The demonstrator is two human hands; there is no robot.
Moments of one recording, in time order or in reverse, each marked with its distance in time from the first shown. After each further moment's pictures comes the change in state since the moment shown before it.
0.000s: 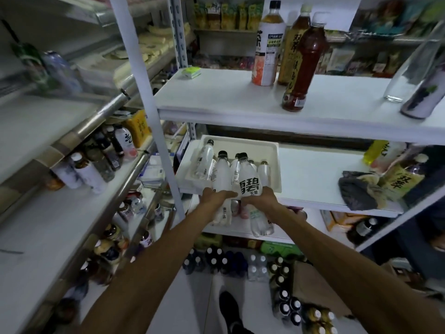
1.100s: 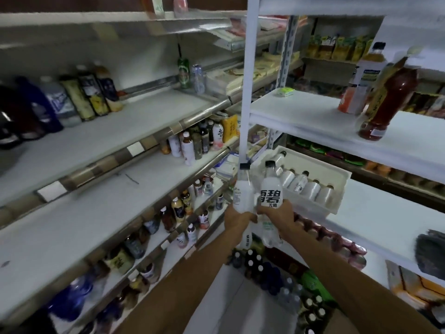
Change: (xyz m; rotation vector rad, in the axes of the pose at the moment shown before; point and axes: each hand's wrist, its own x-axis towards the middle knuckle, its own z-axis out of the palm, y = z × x) left_hand -0.166 -0.070 -0.034 -0.339 0.463 0.049; right_hand -0.102 0.007 0.060 -0.002 -0.222 -0.232
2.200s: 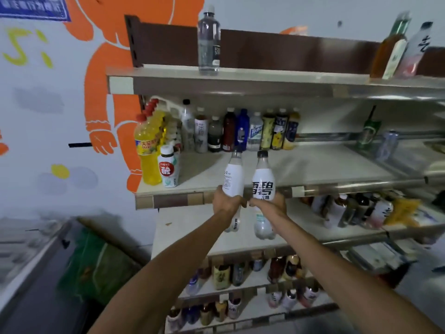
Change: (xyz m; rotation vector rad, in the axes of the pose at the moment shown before) left_hand 0.004 0.084 -0.414 -0.145 0.795 0.259; right_hand -0.130 -0.172 0.403 -0.157 -0.628 -0.282
